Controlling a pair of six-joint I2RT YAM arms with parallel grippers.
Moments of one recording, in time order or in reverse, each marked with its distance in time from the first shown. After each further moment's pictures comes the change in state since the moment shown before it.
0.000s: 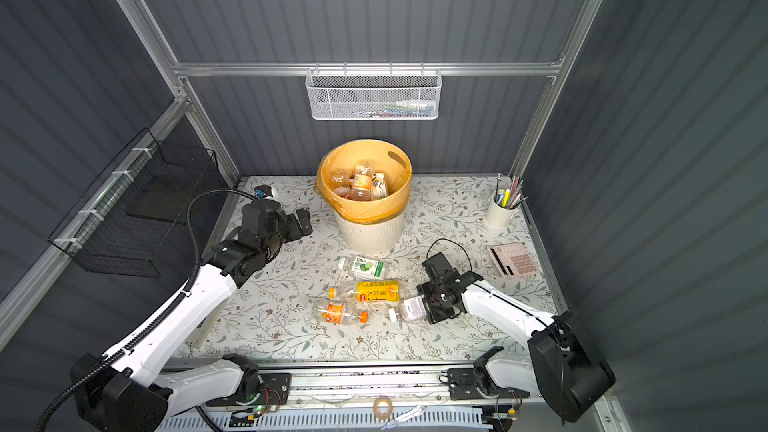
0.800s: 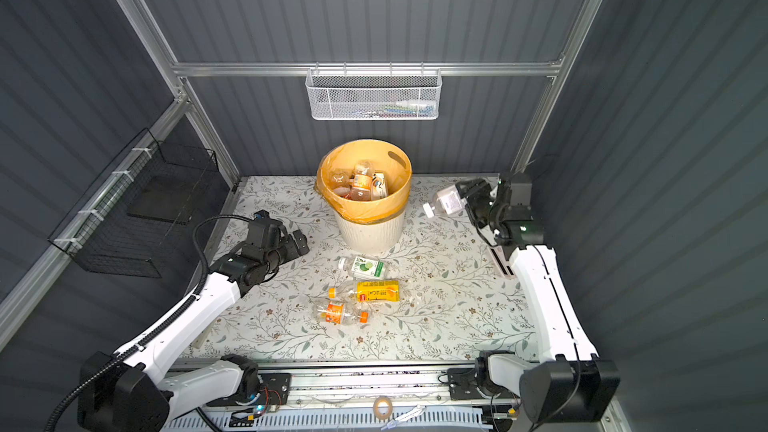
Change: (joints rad) left arm 0.053 -0.021 -0.201 -0.024 0.082 -0.137; right arm -0.508 0.011 0.721 0.092 -0.215 -0.694
